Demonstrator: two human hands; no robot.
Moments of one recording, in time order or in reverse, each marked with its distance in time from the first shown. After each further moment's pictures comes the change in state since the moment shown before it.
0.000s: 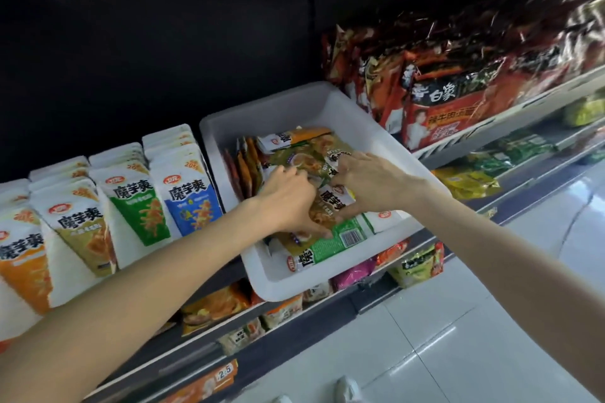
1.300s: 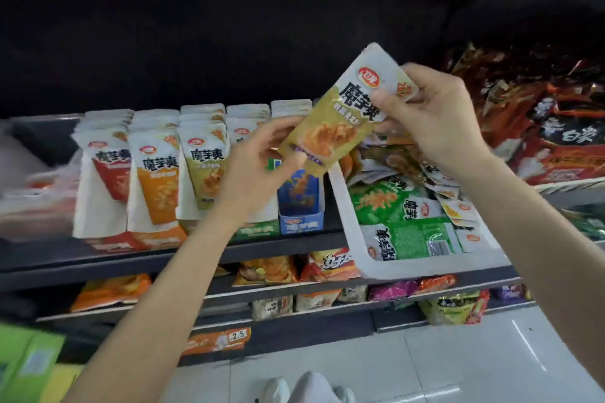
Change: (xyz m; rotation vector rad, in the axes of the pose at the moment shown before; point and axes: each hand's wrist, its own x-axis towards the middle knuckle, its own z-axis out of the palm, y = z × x) left_hand -0.170 -0.072 0.022 -1.263 0.937 -0.438; right_hand 0.019 -0.107 -0.115 1.215 0.694 -0.142
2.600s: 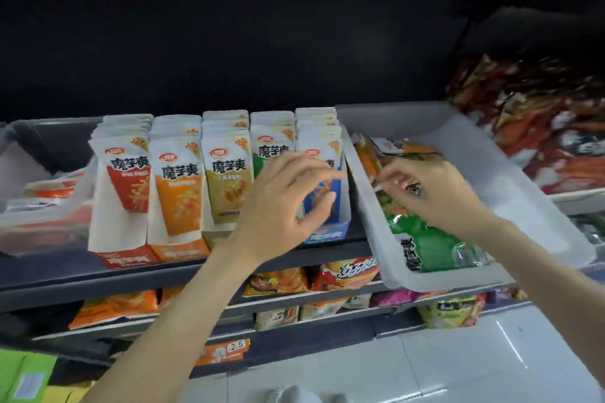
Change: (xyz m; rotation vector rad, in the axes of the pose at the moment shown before) left_hand -0.013 -0.033 -0.014 0.462 -0.009 0.607; right_hand -0.034 0.058 0.020 -0.710 -0.241 -0.062
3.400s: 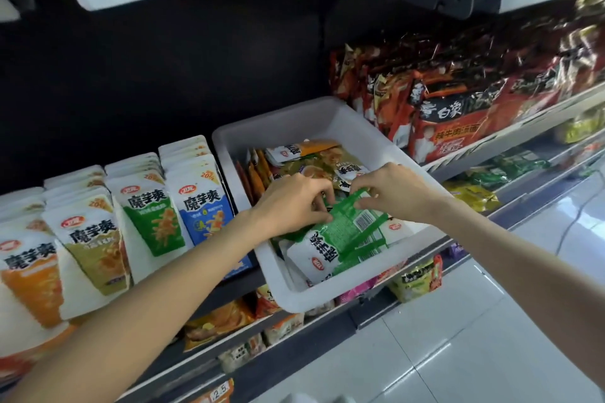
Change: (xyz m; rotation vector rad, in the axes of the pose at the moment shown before) left_hand 0.102 0.056 0.141 -0.099 -0.825 -0.077; right_hand -0.053 0.098 -0.049 -0.217 -0.258 0.240
